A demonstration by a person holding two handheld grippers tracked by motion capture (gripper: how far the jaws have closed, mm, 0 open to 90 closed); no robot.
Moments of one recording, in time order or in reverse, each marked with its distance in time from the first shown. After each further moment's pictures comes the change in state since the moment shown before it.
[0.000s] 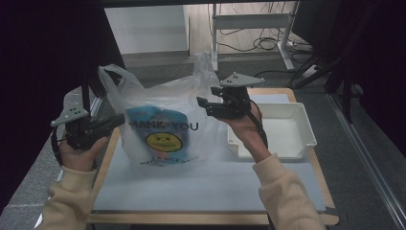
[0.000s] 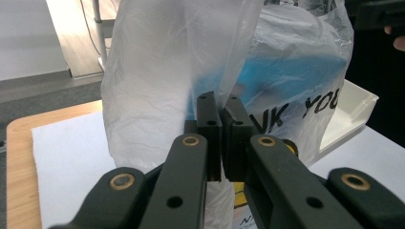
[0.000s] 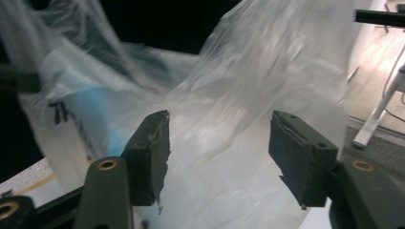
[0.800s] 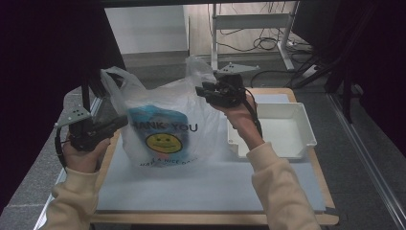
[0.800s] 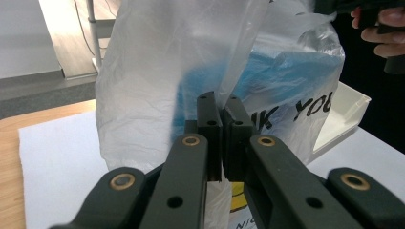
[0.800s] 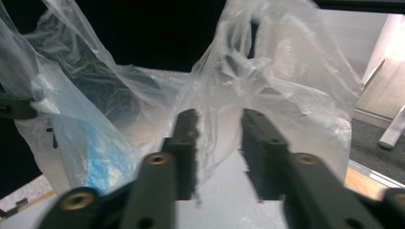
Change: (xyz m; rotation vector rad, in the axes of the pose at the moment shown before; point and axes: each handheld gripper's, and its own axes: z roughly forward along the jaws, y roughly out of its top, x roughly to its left) left arm -0.003 -0.005 0.005 -0.010 -0.020 -0.011; right arm -0.018 0.011 0.026 0.010 0.064 0.038
